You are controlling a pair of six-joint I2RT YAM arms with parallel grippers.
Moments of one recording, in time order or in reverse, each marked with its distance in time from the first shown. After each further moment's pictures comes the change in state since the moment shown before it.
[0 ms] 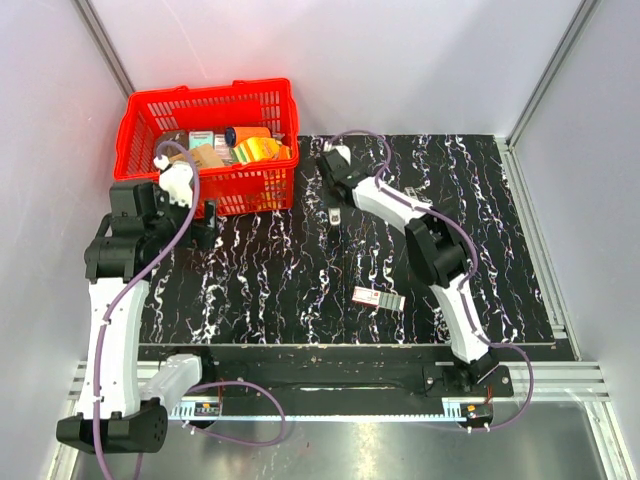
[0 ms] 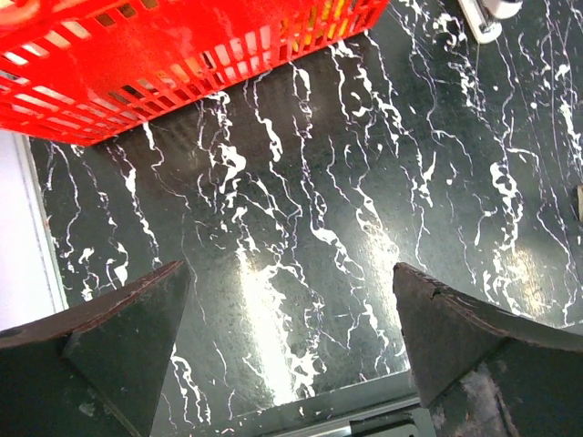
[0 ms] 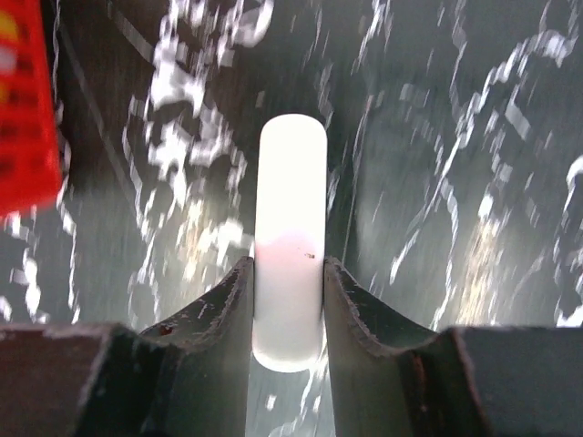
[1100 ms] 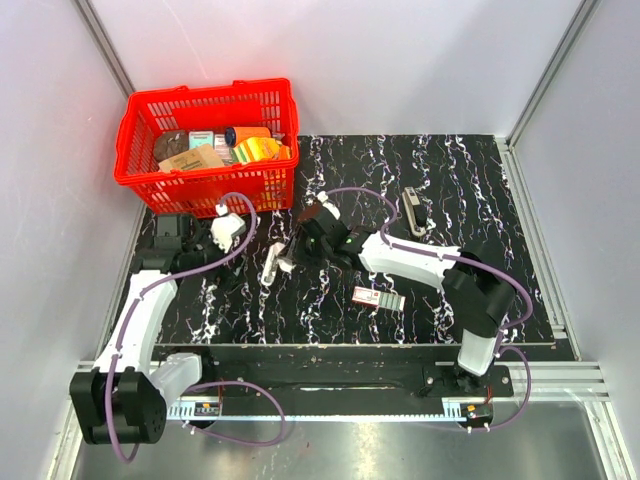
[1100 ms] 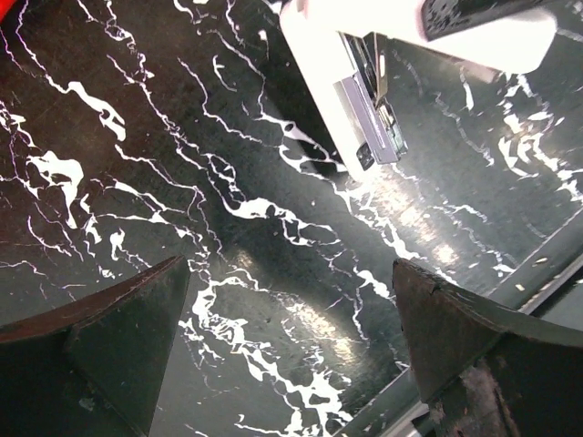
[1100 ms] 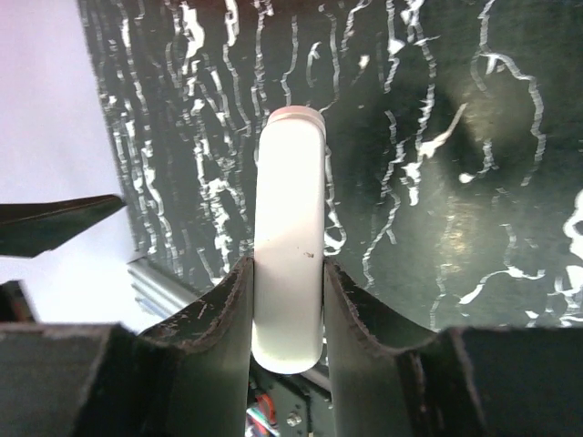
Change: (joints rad) left arm -0.010 0.033 -0.486 0.218 0.330 0.382; right arm 0.333 -0.525 -0.683 0.283 -0.230 0.731
